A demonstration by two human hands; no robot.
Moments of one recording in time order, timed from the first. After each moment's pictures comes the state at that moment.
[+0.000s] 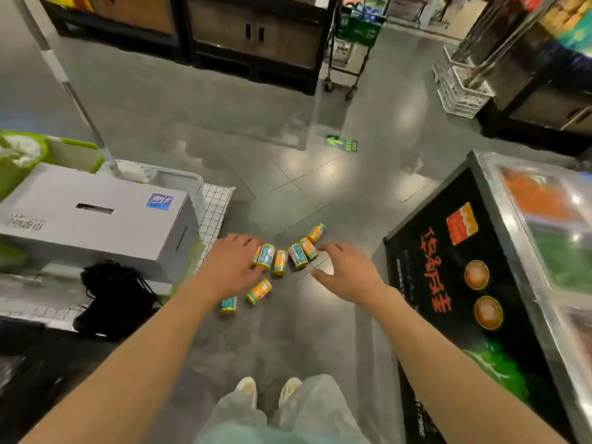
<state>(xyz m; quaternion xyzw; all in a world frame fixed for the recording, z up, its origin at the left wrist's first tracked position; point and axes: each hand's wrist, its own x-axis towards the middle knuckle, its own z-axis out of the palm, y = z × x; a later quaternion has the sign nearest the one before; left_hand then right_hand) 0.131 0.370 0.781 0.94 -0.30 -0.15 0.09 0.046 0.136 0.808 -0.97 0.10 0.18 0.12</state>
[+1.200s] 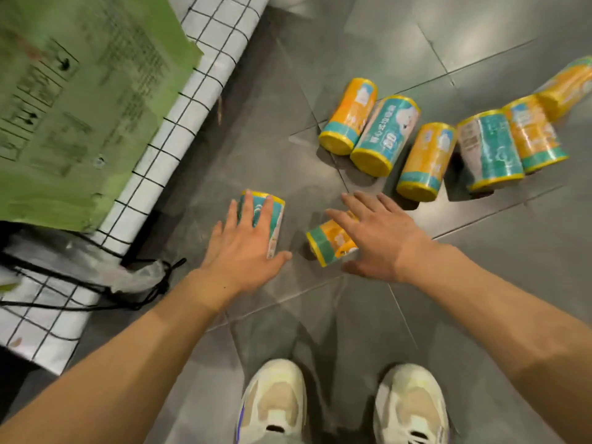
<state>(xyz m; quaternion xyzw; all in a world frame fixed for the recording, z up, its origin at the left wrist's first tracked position) 0.269 0.384 -0.023 0.96 -0.06 -0.27 0.03 0.288 0.148 -0.007 -0.92 -0.25 0.29 -0.02</state>
